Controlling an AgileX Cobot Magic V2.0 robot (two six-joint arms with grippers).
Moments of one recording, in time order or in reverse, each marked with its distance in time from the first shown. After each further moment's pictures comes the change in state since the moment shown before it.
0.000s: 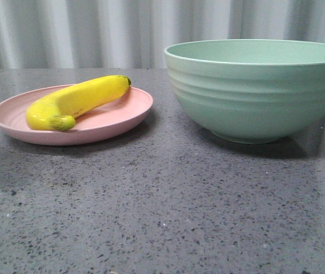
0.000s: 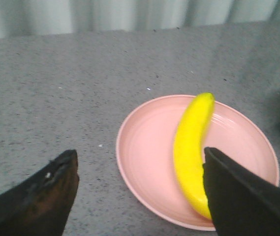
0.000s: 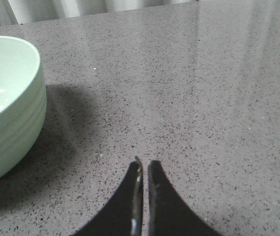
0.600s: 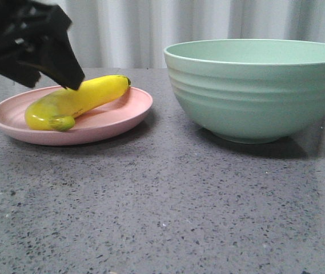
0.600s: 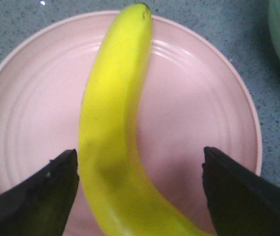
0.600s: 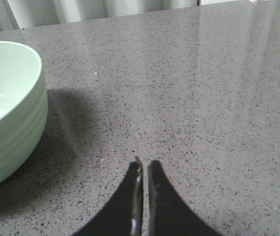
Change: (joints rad) left arm -0.186 0.562 -0.272 0.000 0.118 0.000; right arm 0.000 0.000 0.000 0.000 -0.015 0.000
